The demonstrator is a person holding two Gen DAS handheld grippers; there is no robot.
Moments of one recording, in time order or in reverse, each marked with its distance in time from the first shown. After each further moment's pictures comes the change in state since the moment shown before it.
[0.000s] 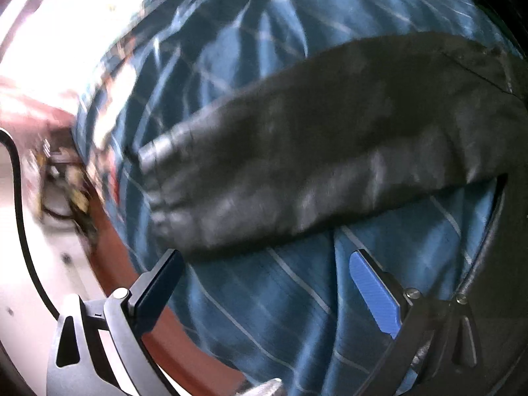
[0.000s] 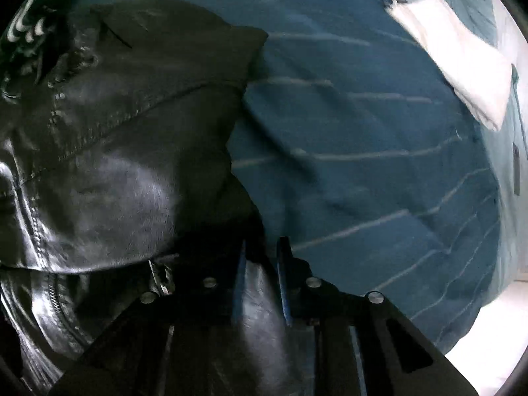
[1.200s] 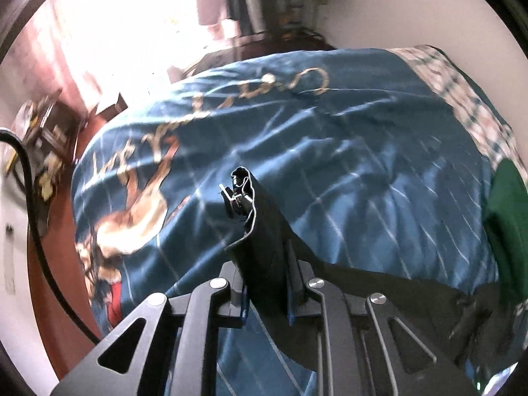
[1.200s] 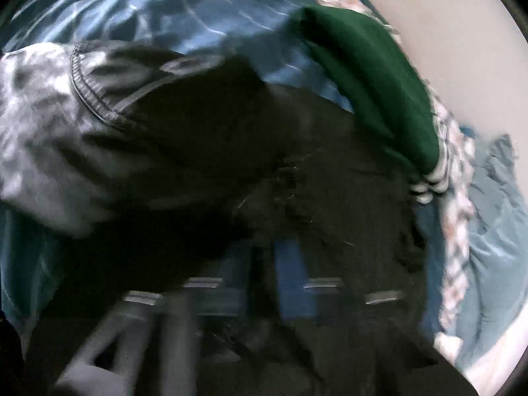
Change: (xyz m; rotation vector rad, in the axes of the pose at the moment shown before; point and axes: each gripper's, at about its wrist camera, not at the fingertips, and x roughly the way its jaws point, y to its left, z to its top) left arm -0.064 0.102 0.130 -0.345 -0.447 -0.185; right arm -0.109 0.406 -0.111 -1.098 -0.522 -0.096
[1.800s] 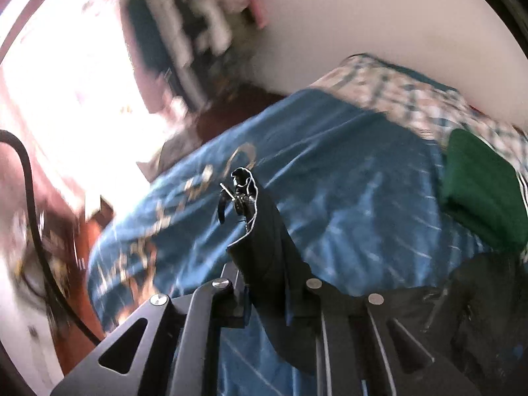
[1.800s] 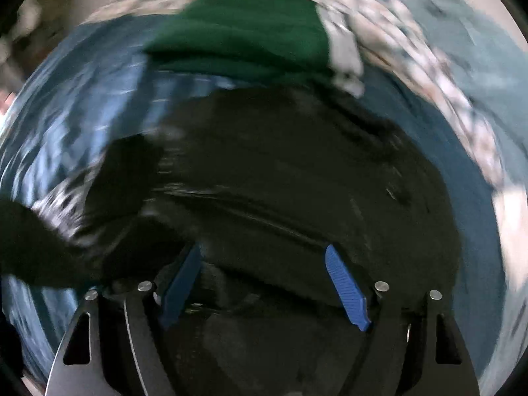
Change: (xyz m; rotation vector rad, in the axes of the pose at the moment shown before) left arm -0.089 -0.102 0.010 0.379 -0.284 -0.015; right arm -0.027 -0.125 -0.052 0.701 0.125 0.183
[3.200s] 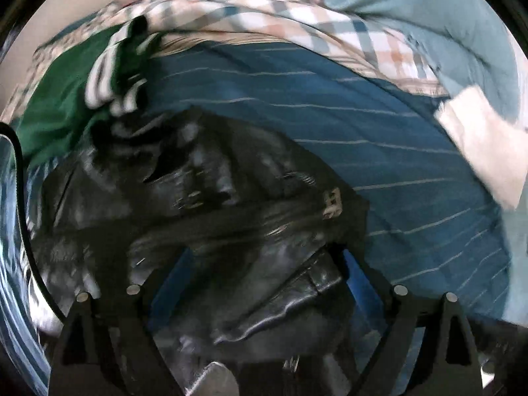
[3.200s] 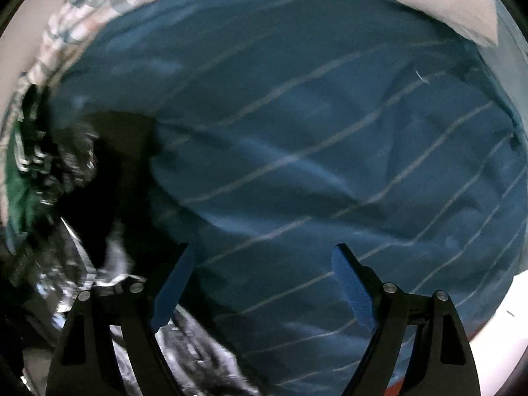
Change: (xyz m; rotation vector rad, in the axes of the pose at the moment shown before) left arm -0.143 -0.463 -0.161 0.635 0.348 -0.717; right arm 0.026 -0.428 -0.150 0.774 0.294 0.181
